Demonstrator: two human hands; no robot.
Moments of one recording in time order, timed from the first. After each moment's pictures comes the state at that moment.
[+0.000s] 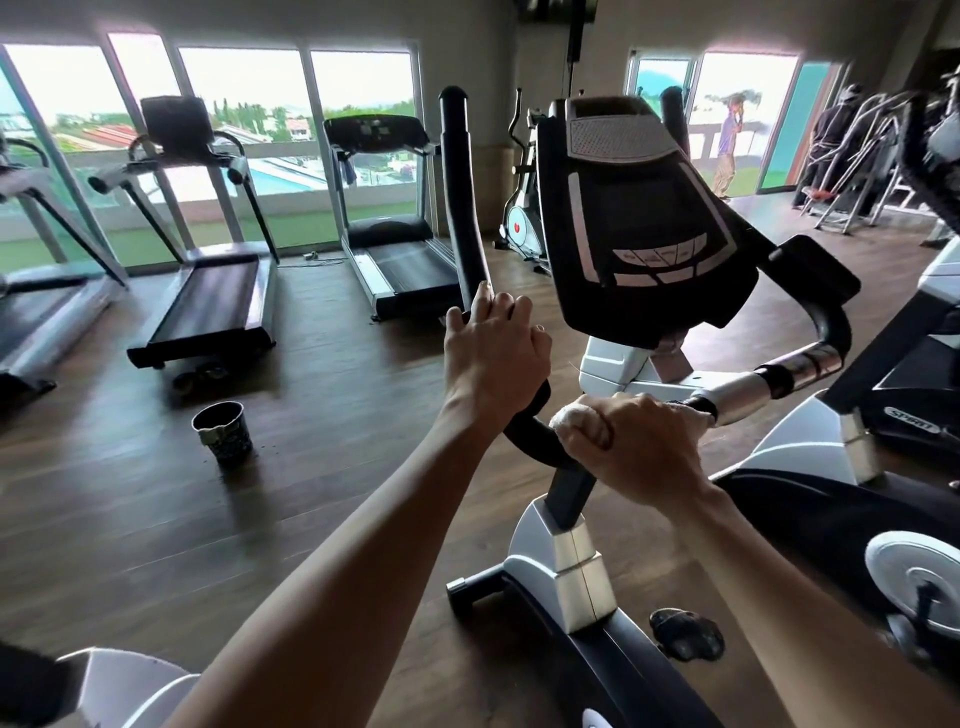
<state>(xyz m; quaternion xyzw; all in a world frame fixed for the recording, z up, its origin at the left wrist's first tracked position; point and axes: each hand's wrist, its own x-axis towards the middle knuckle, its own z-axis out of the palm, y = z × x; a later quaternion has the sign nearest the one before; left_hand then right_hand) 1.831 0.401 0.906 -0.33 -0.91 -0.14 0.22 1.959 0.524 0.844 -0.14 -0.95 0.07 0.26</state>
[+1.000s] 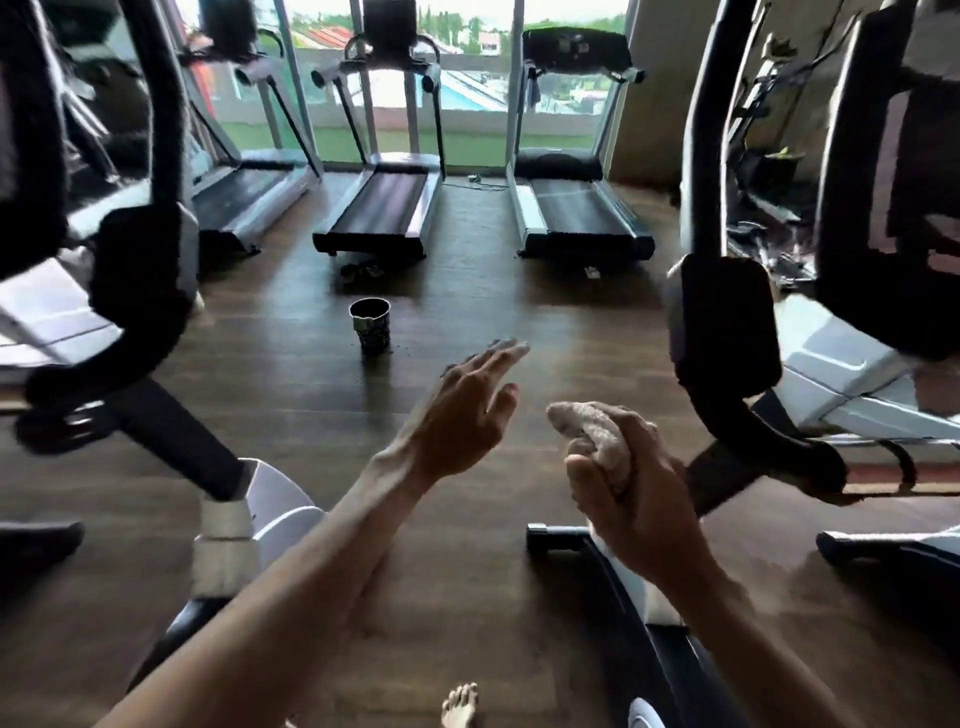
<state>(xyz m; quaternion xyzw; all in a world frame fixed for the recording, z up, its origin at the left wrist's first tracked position) 1.818 0.204 0.802 -0.31 -0.89 -0.33 0.11 1.927 0.392 0.786 0.14 -0.85 0.41 0.30</state>
